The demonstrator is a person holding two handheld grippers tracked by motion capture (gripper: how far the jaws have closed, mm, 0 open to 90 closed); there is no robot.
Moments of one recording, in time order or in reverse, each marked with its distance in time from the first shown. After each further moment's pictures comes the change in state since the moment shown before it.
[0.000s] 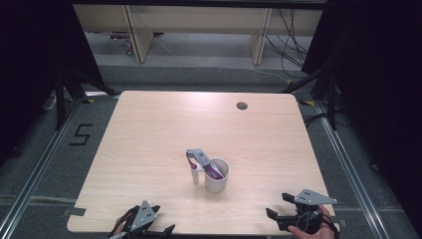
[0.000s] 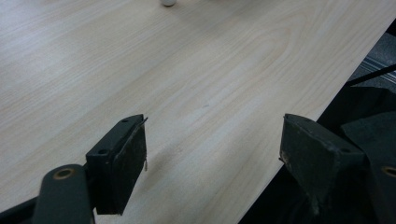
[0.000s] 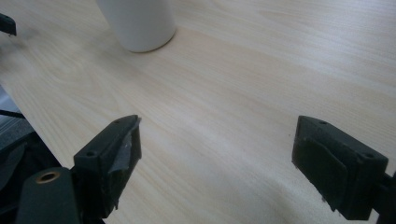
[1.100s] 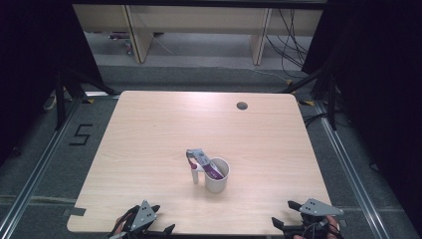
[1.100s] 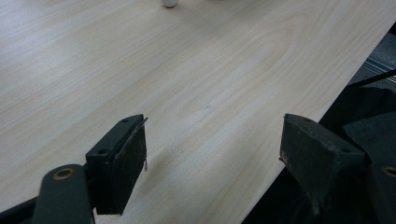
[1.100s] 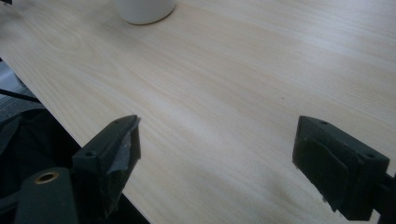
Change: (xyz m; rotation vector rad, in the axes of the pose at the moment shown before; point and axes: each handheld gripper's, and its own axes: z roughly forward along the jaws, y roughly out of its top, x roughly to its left) left arm 0.000 0.000 -0.001 0.010 0.006 0.009; right arm 0.000 -0.020 -0.015 0.020 -0.020 -0.045
